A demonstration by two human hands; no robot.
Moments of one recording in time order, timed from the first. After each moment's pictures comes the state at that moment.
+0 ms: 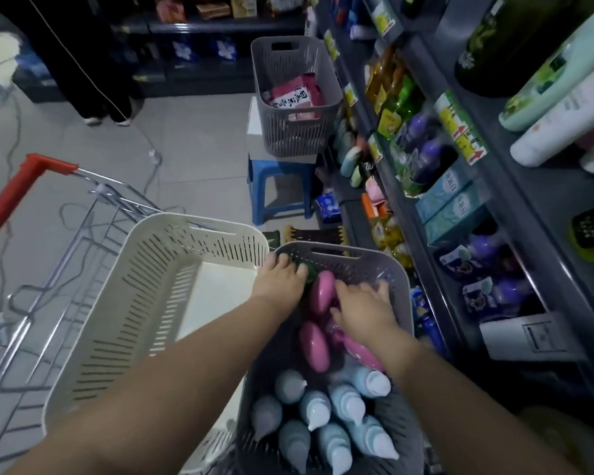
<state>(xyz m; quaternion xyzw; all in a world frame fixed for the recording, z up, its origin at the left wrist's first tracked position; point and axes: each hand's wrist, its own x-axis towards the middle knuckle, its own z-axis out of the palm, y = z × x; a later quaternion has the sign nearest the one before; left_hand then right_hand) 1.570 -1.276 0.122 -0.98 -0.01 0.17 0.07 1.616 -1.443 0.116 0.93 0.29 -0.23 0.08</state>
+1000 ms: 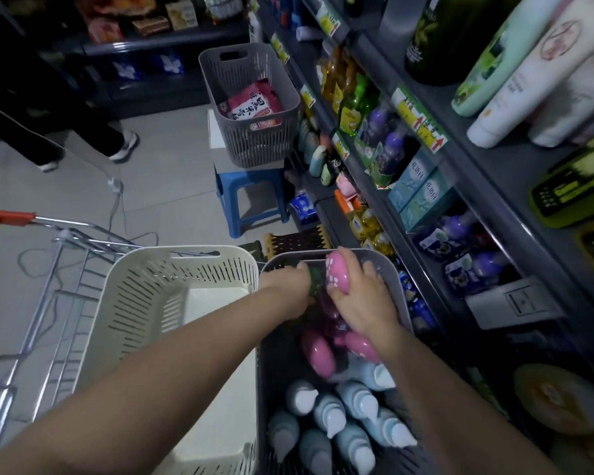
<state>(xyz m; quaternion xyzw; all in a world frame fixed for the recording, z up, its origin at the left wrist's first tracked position) 1.611 -1.272 0.113 -0.95 -0.01 0.29 -0.09 1.618 -1.430 0.115 0.96 0.08 -0.16 -0.23</state>
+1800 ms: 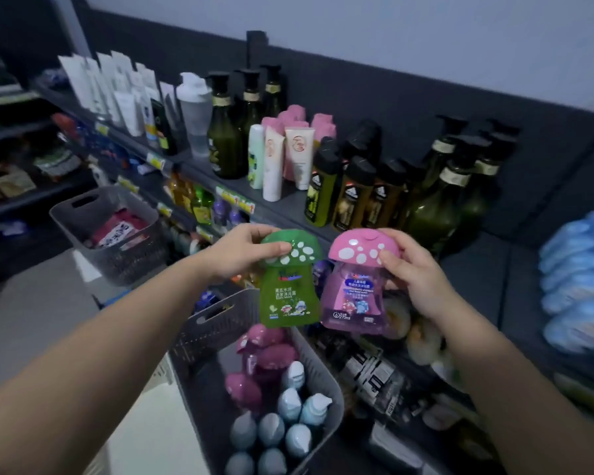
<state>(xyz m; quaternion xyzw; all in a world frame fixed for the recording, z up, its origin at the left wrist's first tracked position) 1.604 -1.331 0.339 -0.72 0.21 0.27 -0.60 1.483 -1.601 0.347 0.74 -0.04 0.03 -0.67</state>
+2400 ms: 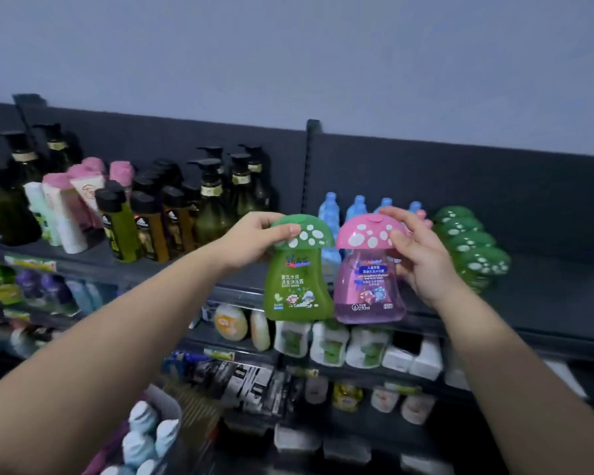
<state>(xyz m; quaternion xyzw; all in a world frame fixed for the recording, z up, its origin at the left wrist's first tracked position) 1.428 -1.611 0.437 -0.62 0.43 0.31 -0.58 1.214 -1.781 0.436 0.67 -0.13 0.31 -0.66</state>
